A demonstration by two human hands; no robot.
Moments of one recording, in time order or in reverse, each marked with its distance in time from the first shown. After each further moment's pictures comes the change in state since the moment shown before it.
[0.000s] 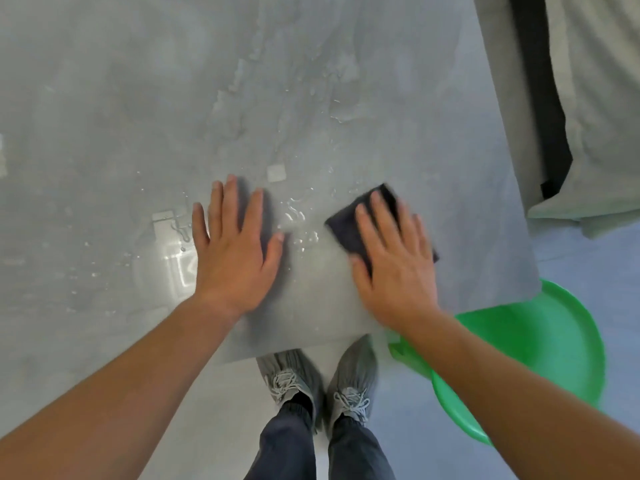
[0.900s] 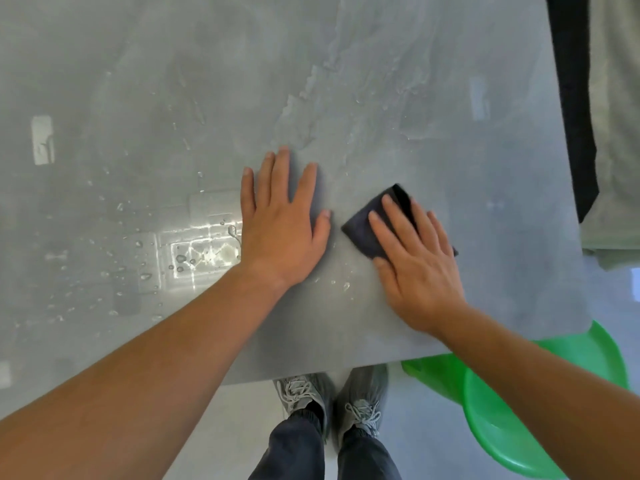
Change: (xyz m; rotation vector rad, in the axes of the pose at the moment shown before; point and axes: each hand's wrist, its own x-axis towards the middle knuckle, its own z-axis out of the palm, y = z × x) left_hand 0.049 -0.029 -0.020 0.004 0.010 0.033; right_hand 0.044 -0.038 0.003 -0.051 -0.102 -0.170
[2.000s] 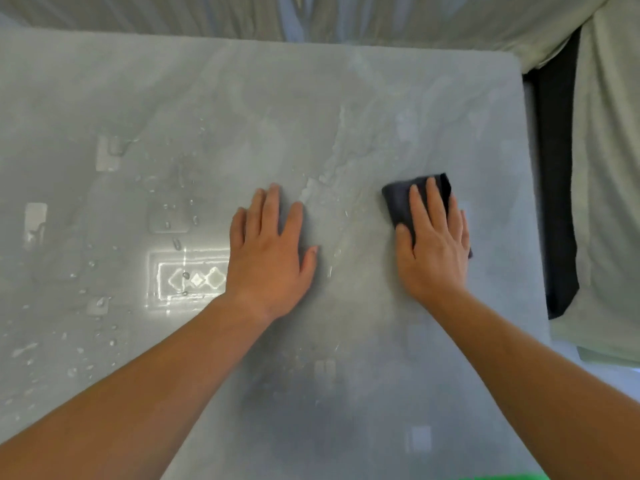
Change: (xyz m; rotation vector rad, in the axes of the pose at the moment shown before) left_hand 0.099 -0.005 -0.032 -0.028 -0.099 -0.091; right_hand 0.168 0.070 -0.048 0.067 0.033 0.334
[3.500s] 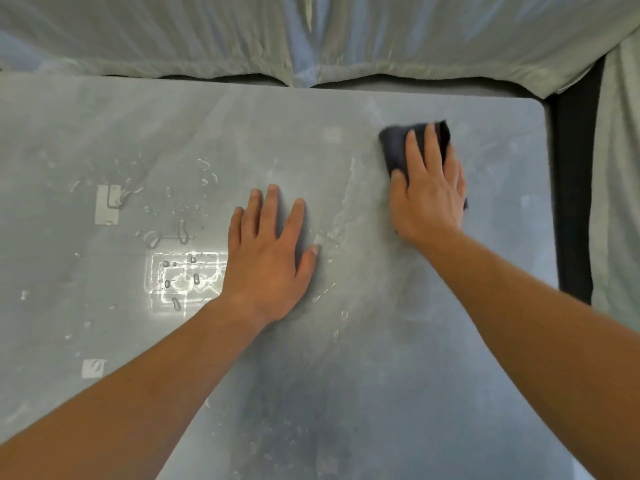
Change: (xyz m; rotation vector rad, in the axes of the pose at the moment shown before) left_hand 0.076 -0.020 -0.021 -0.039 0.007 -0.010; right_hand 0.157 -0.044 -0.018 -0.010 0.010 -0.028
